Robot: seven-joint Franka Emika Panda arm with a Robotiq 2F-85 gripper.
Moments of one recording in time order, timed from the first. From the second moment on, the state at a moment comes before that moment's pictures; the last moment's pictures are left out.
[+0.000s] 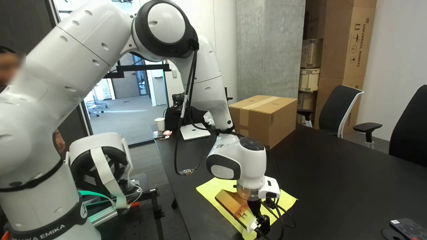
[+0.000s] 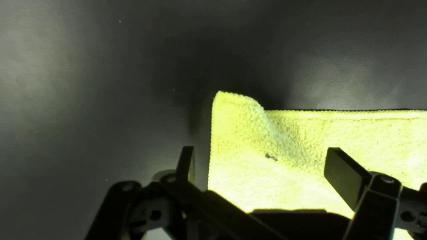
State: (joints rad) arm 0.15 0.81 -0.11 -2.16 0.79 2.95 -0.98
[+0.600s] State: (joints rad) arm 0.03 0.84 -0.03 -2.16 0.30 2.95 -0.64
